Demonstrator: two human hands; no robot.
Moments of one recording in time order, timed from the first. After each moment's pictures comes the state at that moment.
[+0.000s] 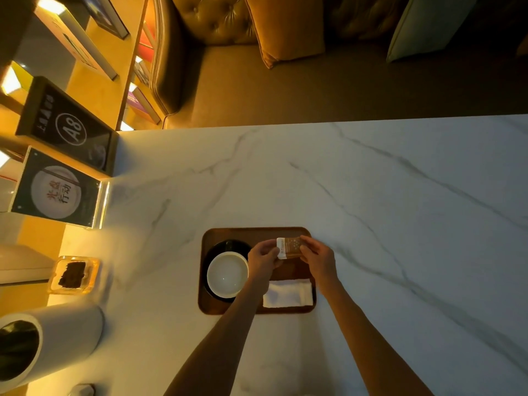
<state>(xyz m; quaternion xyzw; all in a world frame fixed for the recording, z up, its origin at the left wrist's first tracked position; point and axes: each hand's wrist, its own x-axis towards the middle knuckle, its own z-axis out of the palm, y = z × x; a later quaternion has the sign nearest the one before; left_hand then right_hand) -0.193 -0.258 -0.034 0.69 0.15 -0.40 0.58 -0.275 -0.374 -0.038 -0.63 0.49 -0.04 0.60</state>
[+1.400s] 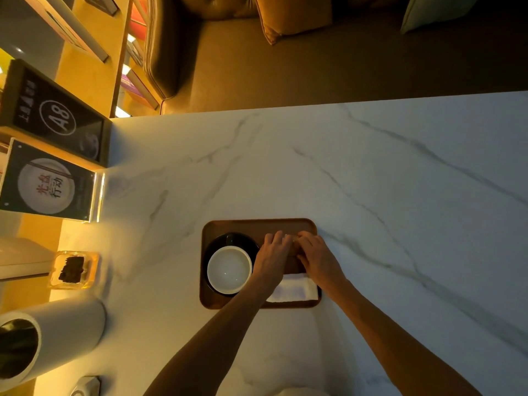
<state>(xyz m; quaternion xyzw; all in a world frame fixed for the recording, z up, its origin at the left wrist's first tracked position) -0.195 -0.259 -0.046 0.87 -0.40 -0.26 0.11 -0.287 -0.379 -0.071 -0.94 0.19 0.06 0.29</state>
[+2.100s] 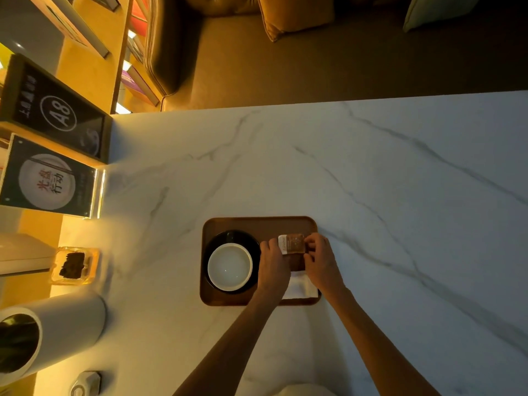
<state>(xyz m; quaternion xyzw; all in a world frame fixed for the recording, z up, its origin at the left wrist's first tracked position) -0.219 -0.260 -0.036 0.90 -0.14 -0.31 0.26 -0.295 -0.365 -0.063 -0.80 0.38 0.01 0.46</state>
